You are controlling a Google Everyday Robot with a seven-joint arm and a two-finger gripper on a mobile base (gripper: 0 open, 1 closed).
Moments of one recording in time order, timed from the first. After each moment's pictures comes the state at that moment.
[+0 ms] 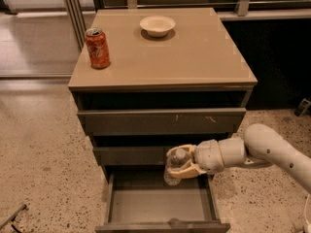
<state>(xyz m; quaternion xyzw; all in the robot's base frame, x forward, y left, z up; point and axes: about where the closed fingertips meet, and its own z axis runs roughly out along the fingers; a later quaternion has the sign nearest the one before) 0.466 -0.063 0.639 -0.57 0.61 0.39 0.39</state>
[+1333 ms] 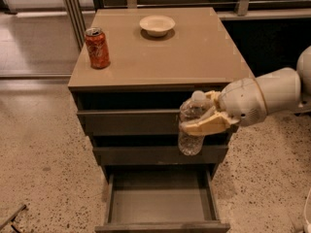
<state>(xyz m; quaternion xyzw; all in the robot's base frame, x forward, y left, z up) 0.449 -0.082 0.865 -0.56 0.64 0.38 0.36</state>
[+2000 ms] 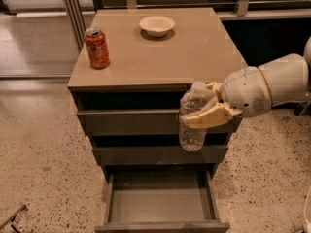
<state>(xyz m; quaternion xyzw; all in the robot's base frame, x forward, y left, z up) 0.445 -0.082 0.893 -0.56 0.65 0.37 0.35</state>
